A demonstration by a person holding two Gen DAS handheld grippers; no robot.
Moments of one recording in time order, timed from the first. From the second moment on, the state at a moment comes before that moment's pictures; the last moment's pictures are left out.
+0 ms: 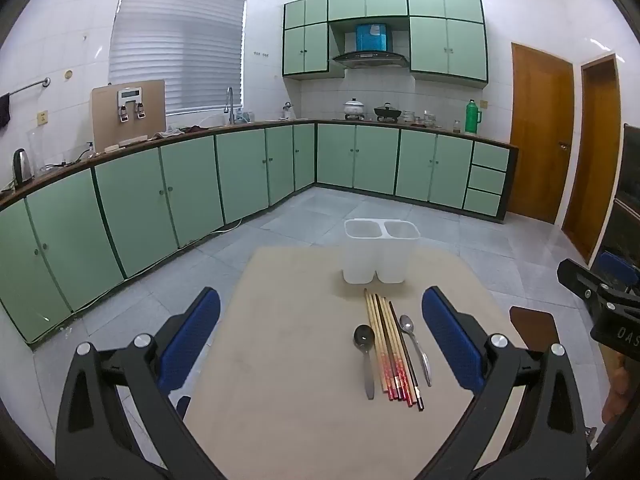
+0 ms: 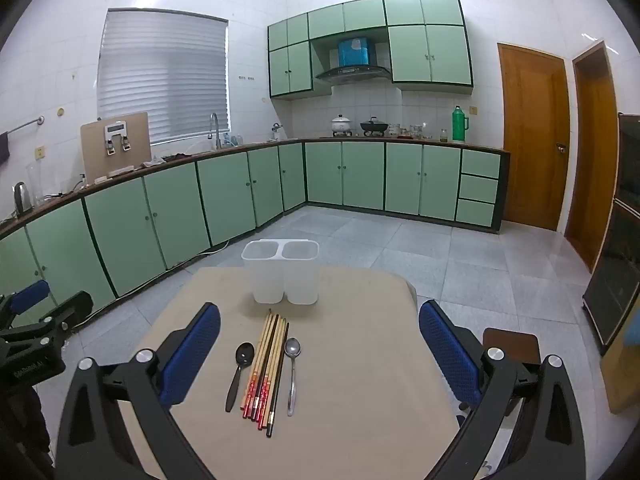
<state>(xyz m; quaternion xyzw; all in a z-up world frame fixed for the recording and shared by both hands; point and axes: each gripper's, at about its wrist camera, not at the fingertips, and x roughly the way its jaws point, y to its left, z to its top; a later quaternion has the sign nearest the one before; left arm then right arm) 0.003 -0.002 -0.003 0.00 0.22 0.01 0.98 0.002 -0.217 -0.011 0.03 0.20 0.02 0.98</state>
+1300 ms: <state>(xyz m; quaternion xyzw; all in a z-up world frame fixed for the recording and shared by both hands) 0.011 0.009 -0.006 0.00 0.22 0.01 0.98 0.004 -0.223 -0.007 0.04 0.20 0.02 0.98</state>
